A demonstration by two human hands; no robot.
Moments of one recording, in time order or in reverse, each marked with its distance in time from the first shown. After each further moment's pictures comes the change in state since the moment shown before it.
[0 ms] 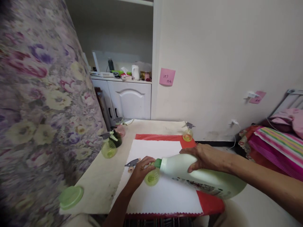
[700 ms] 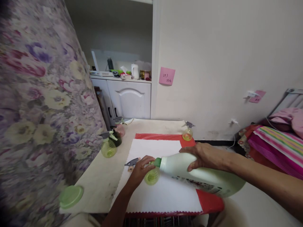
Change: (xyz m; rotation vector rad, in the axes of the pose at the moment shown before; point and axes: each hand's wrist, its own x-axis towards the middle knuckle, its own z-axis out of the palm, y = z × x) left_hand 0.000 0.004 -0.002 0.001 -0.005 -0.012; right_hand 0.003 0.001 -0.001 0.024 0.002 -0.018
